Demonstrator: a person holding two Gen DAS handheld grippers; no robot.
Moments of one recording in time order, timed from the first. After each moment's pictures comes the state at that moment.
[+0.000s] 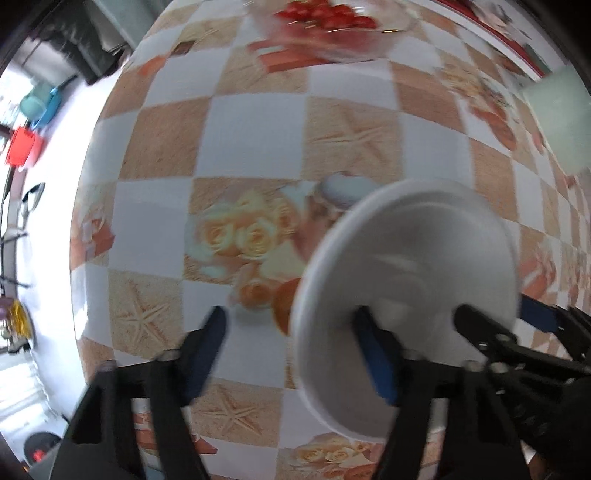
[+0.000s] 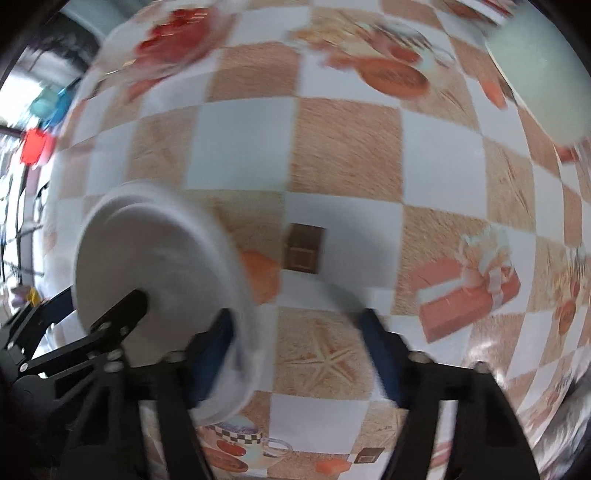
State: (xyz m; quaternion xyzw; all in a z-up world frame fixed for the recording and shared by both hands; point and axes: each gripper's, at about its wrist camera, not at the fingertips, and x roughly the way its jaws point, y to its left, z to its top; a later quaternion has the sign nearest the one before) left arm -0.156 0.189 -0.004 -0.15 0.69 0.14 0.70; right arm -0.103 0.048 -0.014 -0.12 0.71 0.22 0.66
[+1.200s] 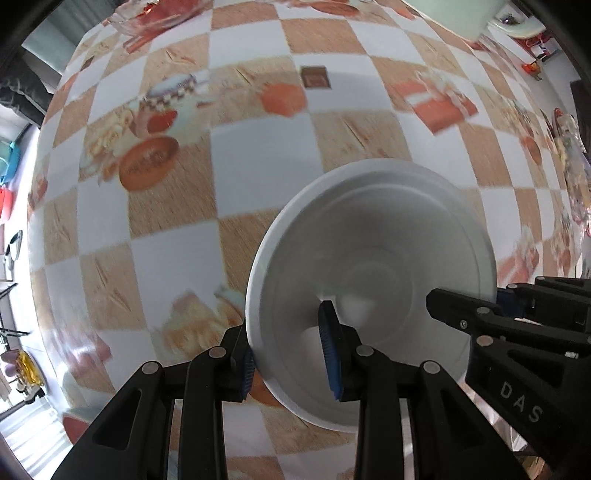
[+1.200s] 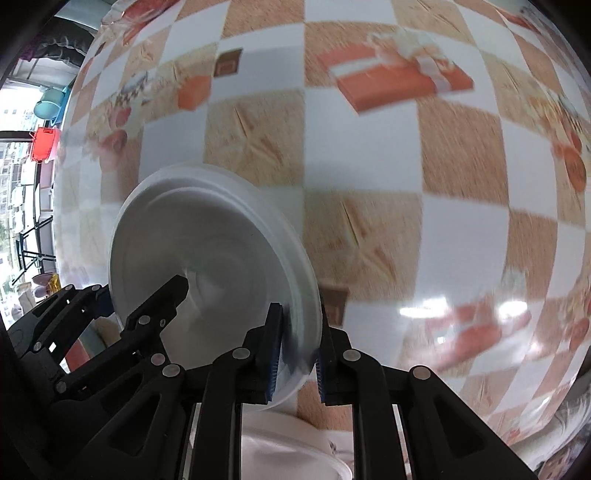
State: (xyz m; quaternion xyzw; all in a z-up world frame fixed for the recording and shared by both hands) left arm -0.230 0.008 -0.014 -0.07 0.71 0.05 0.70; right arm -0.162 -0.048 -0.029 -0.07 0.77 0.20 0.60
